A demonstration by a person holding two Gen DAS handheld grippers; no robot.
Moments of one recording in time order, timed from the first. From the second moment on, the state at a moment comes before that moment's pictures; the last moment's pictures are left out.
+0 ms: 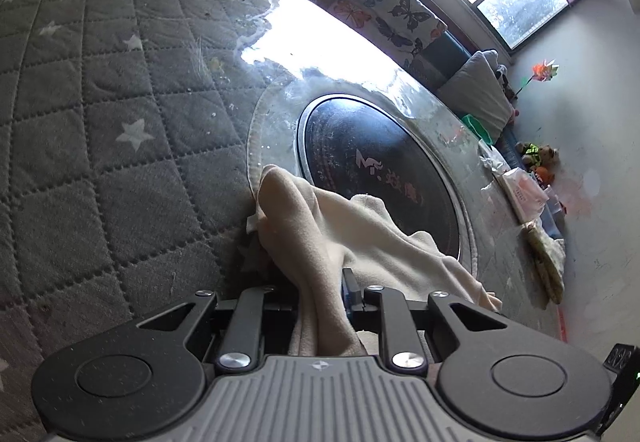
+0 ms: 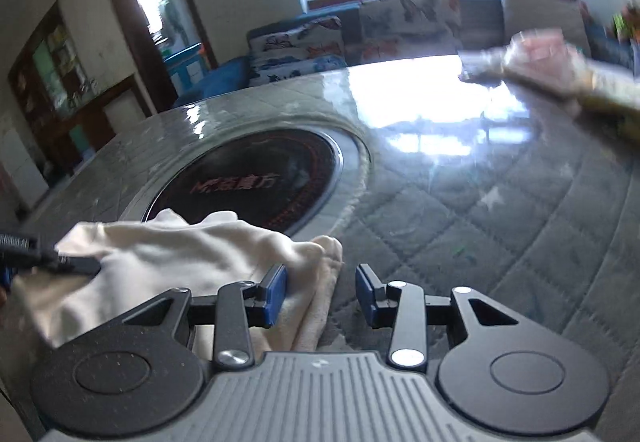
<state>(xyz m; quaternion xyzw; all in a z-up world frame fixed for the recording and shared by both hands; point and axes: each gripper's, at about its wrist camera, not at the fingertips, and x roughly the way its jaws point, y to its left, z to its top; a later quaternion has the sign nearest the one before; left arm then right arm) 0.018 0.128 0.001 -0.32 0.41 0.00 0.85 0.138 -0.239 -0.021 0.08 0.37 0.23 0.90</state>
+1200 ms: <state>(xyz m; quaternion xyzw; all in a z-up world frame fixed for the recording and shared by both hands) 0.101 -0.043 0.043 -0.05 0.40 -0.08 0.91 0.102 -0.317 0.057 0.08 0.25 0.16 0.95</state>
